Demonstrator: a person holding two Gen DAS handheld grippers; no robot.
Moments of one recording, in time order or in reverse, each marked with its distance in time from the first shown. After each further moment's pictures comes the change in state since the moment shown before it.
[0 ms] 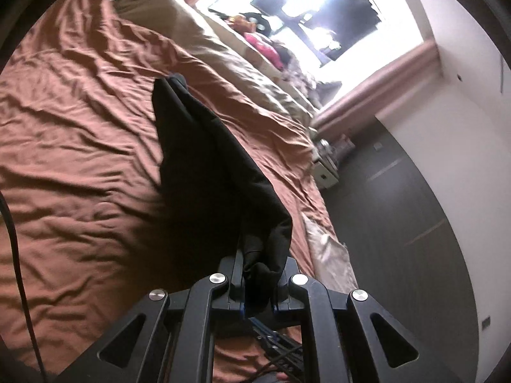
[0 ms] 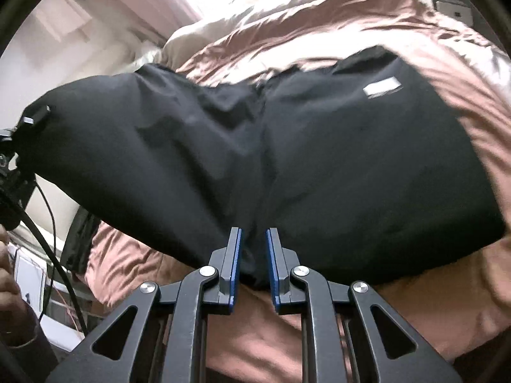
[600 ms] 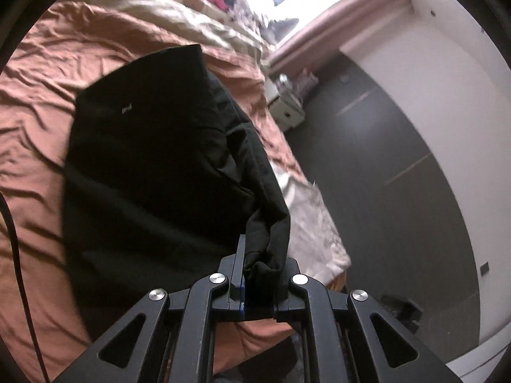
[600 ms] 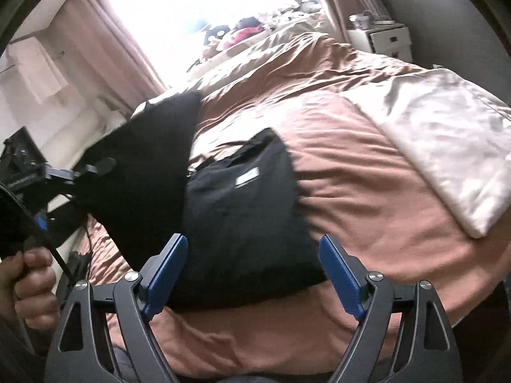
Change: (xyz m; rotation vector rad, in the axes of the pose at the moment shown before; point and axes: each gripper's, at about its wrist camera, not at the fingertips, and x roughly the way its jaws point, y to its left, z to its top) left arm 0.154 -0.100 -0.058 0.153 0.265 -0.109; right arm -0.140 -0.101 -0.032 0.115 -0.272 -0.117
